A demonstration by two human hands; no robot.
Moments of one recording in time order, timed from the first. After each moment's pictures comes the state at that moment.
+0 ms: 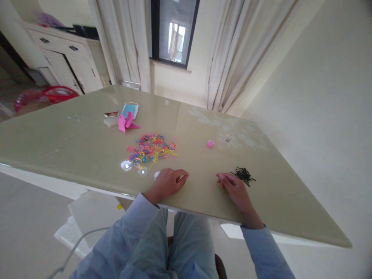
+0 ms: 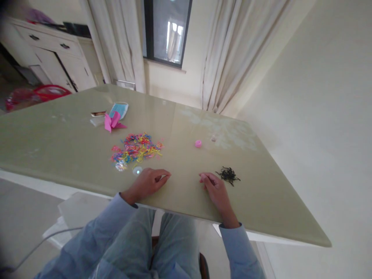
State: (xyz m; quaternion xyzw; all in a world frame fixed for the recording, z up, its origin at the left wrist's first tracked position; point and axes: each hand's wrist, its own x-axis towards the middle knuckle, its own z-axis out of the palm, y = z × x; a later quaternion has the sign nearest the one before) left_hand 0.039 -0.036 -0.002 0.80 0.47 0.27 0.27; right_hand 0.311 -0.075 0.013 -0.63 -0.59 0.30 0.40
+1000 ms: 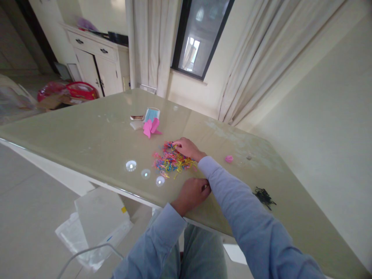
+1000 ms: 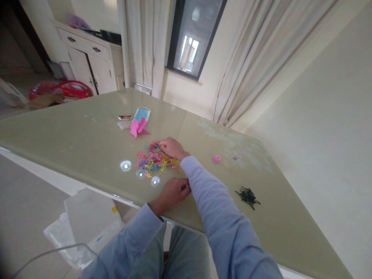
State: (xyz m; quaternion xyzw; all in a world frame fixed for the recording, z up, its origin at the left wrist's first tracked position) left_hand 0.040 -0.030 0.006 0.77 0.48 0.28 0.31; right_hand 0.073 0.142 0.031 -0.41 -0.91 0.06 0.06
